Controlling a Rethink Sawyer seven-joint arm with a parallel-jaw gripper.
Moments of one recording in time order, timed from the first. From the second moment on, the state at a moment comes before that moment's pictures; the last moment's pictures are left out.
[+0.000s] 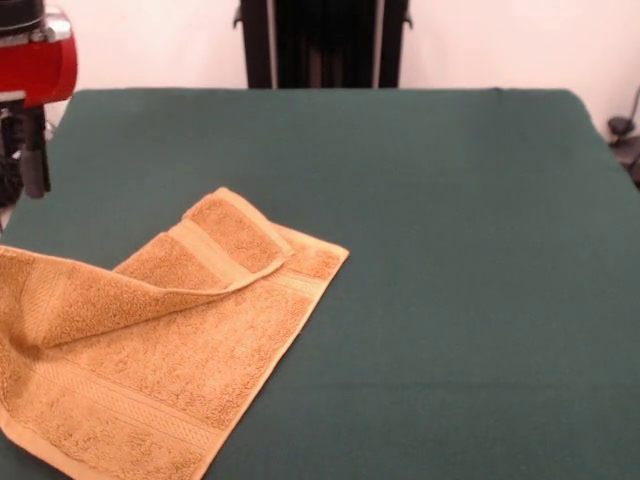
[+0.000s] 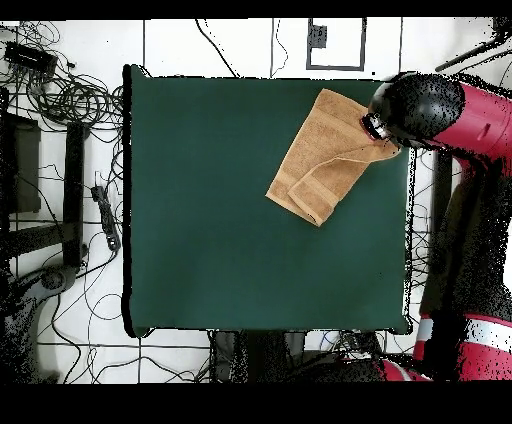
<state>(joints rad) -0.44 -0.48 0.11 0.90 -0.24 0.99 0.80</state>
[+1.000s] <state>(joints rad) -0.33 -0.52 0.00 1.00 -0.23 0.83 1.07</state>
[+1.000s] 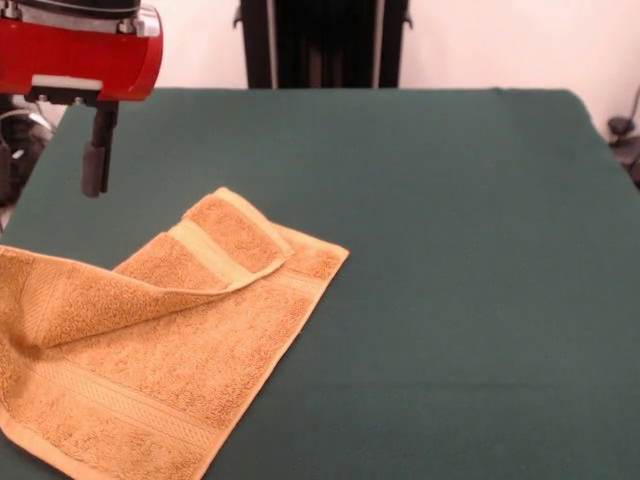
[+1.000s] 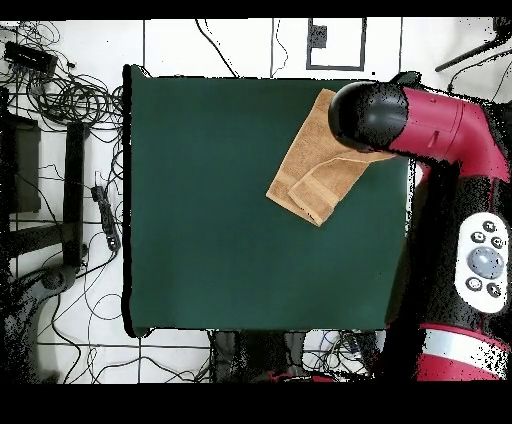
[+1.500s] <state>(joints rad) -0.33 -0.52 0.00 1.05 -0.21 0.78 1.09</state>
